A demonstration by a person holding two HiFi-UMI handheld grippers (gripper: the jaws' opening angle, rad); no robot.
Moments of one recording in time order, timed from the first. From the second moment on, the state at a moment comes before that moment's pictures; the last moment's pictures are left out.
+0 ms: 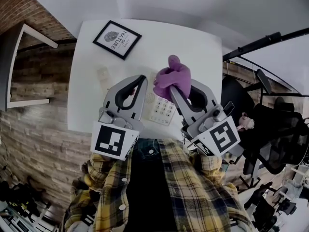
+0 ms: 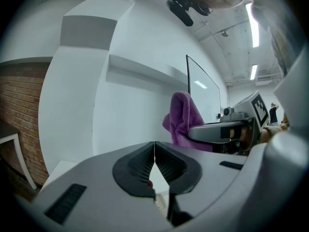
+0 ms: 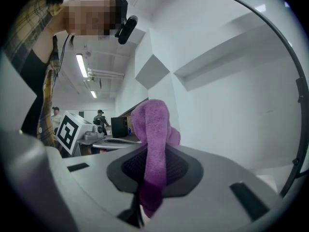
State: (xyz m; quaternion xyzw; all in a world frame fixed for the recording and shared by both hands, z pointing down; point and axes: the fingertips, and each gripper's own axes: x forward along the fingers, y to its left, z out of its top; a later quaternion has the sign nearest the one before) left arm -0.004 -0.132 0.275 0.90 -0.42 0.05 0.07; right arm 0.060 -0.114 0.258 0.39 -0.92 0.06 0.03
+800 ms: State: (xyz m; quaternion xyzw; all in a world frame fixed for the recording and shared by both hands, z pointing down) left arm -0.005 -0.135 0.274 0.90 -0.42 0.05 0.08; right arm 0.064 -0.116 0.264 0.39 -0.92 0.06 0.05
